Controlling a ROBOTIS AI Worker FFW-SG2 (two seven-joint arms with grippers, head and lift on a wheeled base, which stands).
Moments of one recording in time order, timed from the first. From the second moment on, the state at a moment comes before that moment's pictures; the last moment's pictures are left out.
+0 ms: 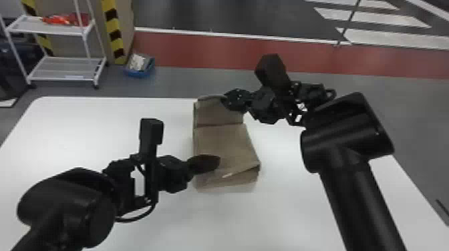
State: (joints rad) left arm -0.17 0.23 -0.41 -1.59 0.49 0.60 -0.46; right arm -0.34 -0.13 0.13 -1.65 0.52 0.39 1.00
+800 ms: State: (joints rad) left arm -0.18 0.22 -0.44 -1.53 0.38 0.60 -0.44; right arm -0.29 -0.16 0.15 -1.69 0.55 0.40 1.04
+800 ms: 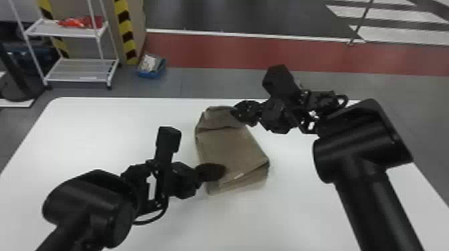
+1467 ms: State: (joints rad) left arm -0.24 0.20 -0.47 -1.46 0.33 0.60 -0.39; right arm -0.26 -0.25 0.11 -1.74 0.49 0.39 1.16
